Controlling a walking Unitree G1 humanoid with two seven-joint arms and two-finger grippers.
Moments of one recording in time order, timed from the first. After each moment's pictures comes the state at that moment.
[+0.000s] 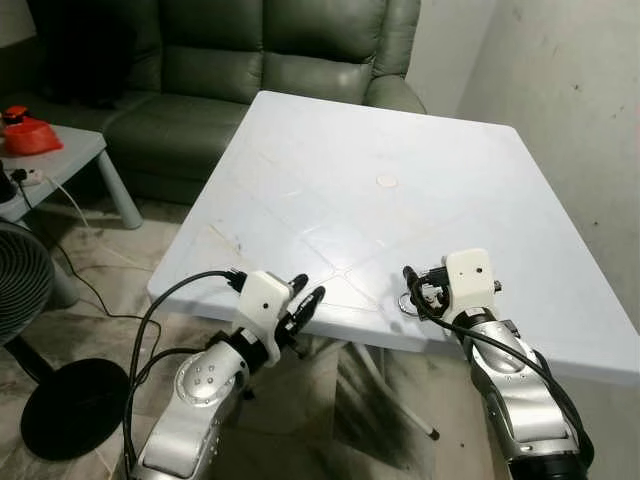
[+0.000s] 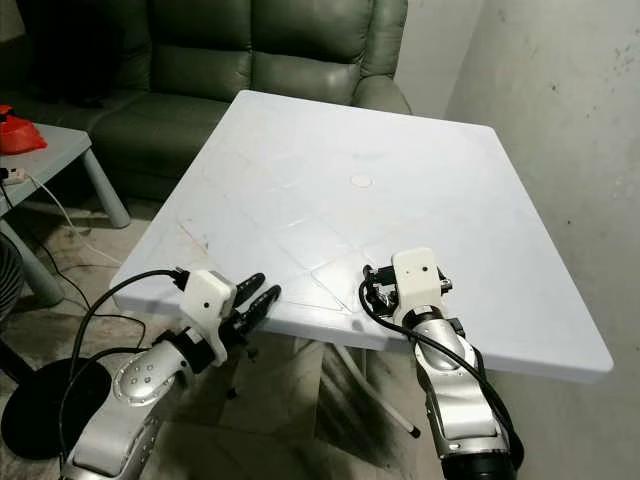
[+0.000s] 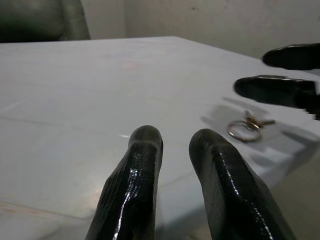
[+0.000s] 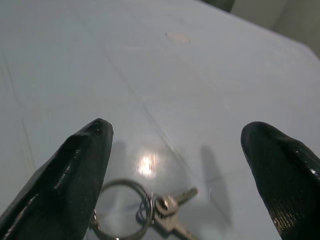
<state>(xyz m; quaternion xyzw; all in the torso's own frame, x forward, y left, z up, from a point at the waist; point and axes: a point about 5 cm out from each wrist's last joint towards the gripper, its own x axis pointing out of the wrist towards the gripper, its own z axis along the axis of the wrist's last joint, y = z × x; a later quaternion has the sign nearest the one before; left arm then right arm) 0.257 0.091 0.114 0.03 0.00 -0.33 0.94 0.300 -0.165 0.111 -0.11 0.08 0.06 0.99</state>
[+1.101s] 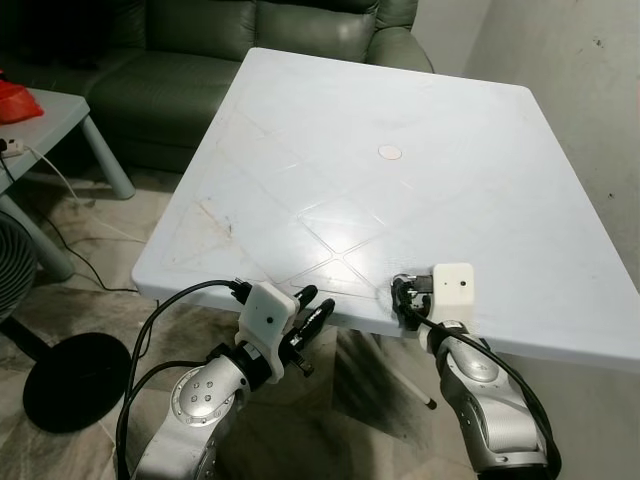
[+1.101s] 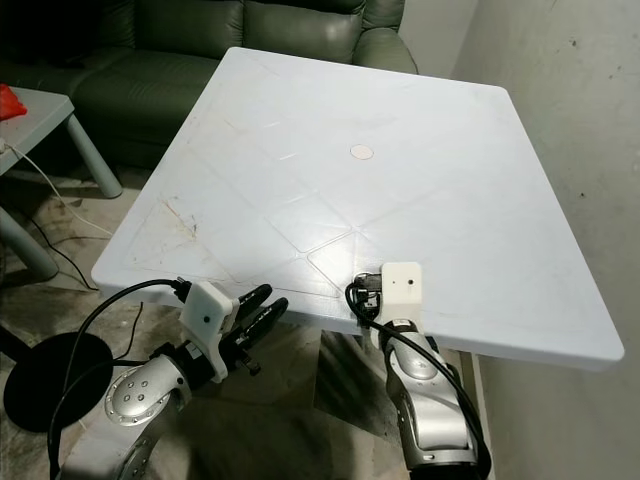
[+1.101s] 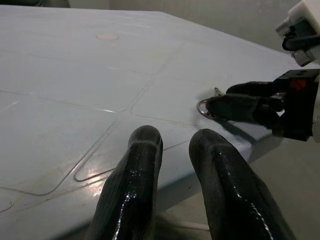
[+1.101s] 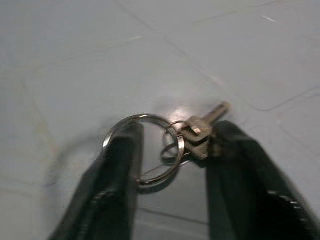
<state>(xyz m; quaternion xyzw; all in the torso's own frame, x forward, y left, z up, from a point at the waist) 0.242 0.087 0.121 0.02 0.00 -0.35 0.94 0.293 -0.139 0.099 0.00 0.12 0.02 0.99</state>
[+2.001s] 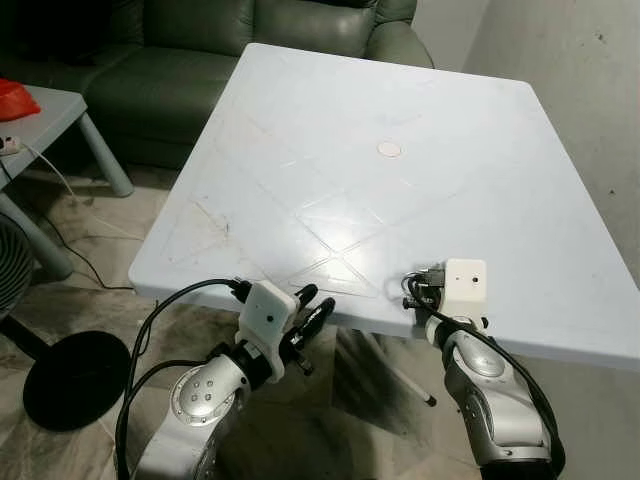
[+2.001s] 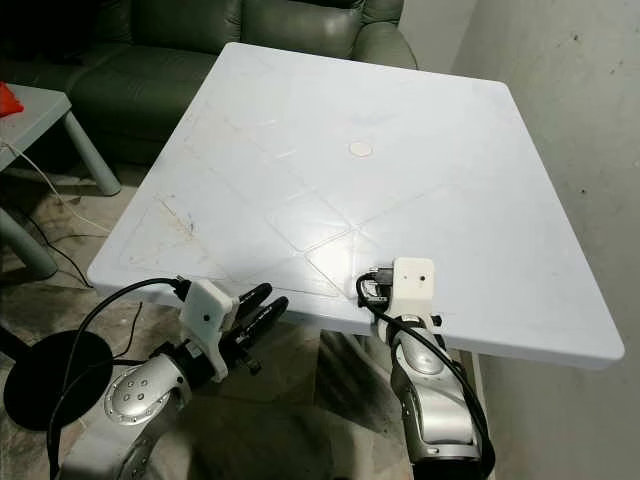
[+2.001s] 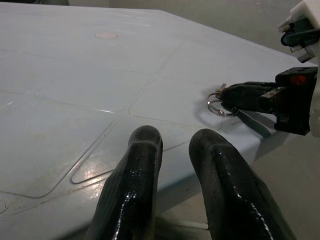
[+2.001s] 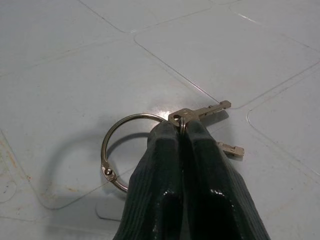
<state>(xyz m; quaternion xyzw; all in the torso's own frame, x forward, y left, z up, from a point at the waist) 0.242 0.087 0.124 0.02 0.00 -0.35 0.94 0.295 -0.147 0.101 0.01 0.12 0.00 0.99</state>
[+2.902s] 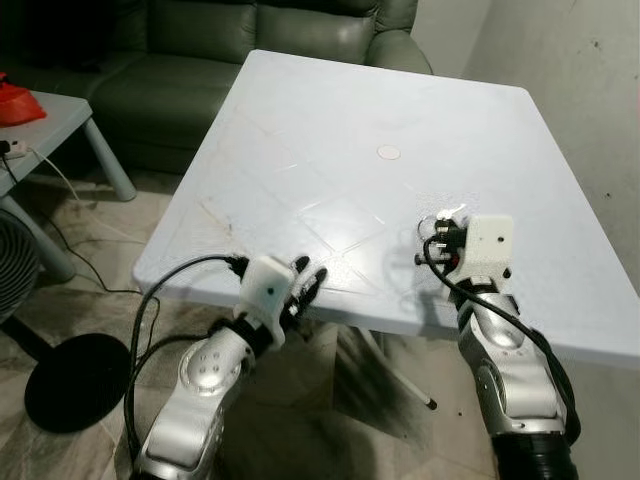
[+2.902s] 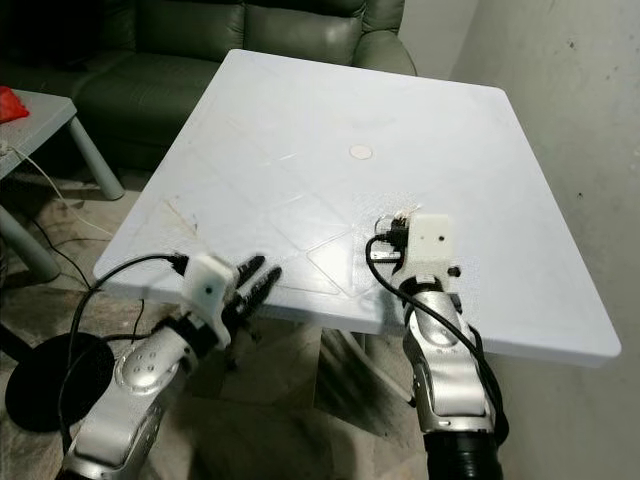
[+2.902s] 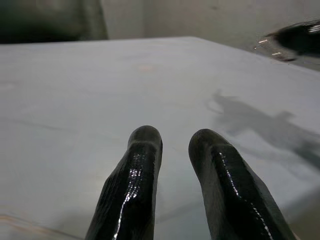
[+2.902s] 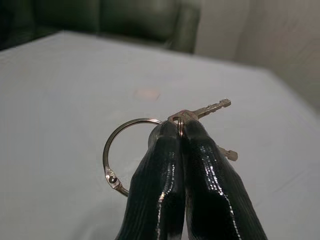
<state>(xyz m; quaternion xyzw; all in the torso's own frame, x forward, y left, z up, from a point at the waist) 0.282 0.093 0.143 0.04 -0.05 -0.27 0.96 0.318 -0.160 0.168 -0.04 -0.06 -0.02 1.00</state>
